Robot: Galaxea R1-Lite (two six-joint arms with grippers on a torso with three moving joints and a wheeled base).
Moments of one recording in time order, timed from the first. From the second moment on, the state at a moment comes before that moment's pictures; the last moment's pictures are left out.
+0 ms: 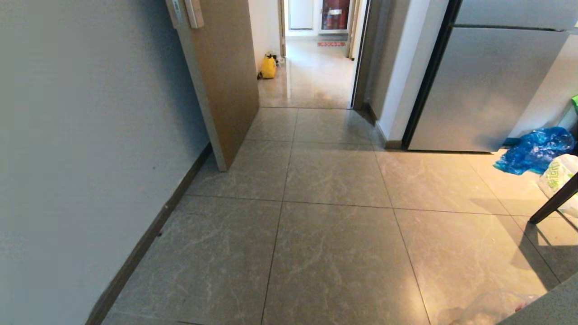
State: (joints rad) left arm 0.00 0.00 0.00 0.01 0.00 0.00; right arm 0.00 0.00 -0.02 0.06 0.02 -0.04
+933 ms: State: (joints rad) left arm 0.00 0.00 0.00 0.01 0.00 0.00; right arm 0.00 0.00 -0.02 0.06 0.02 -0.04
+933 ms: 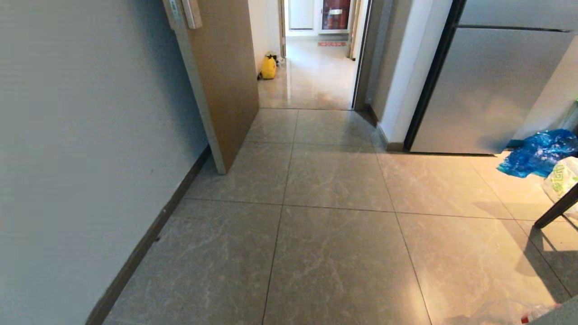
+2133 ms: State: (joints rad) left arm 0.00 0.00 0.00 0.01 0.00 0.00; right arm 0.00 0.00 -0.02 0.06 0.02 -0.04
